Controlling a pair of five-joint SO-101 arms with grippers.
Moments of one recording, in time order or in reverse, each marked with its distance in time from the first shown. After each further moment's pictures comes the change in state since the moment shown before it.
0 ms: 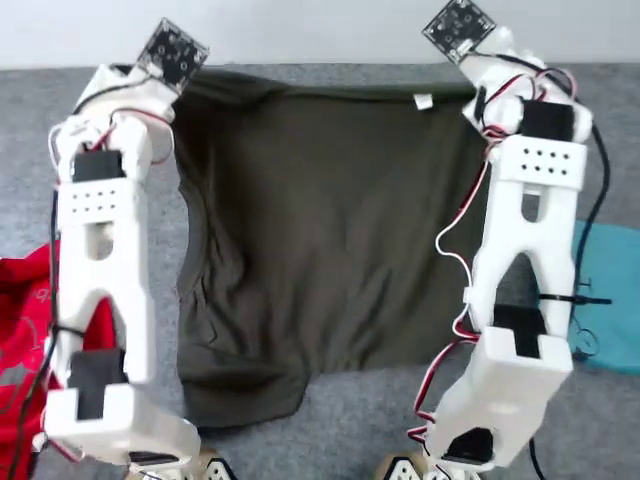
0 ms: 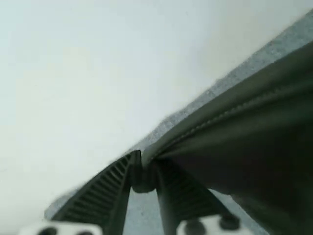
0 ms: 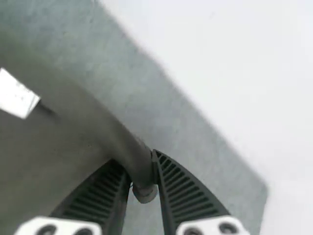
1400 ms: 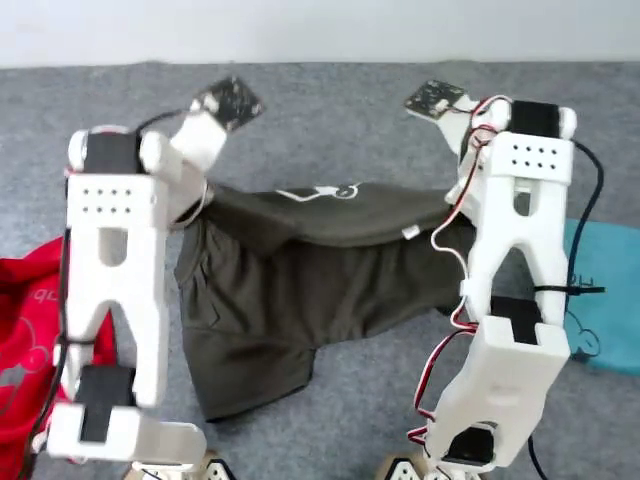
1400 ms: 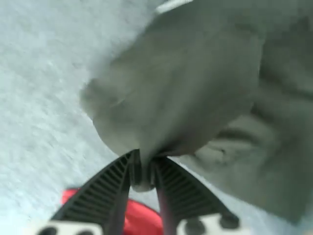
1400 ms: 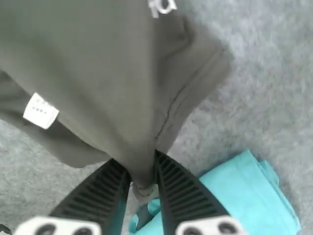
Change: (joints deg) left arm 9.0 -11.0 -1.3 63.2 -2.7; right arm 0.5 3.7 0.1 43.3 0.2
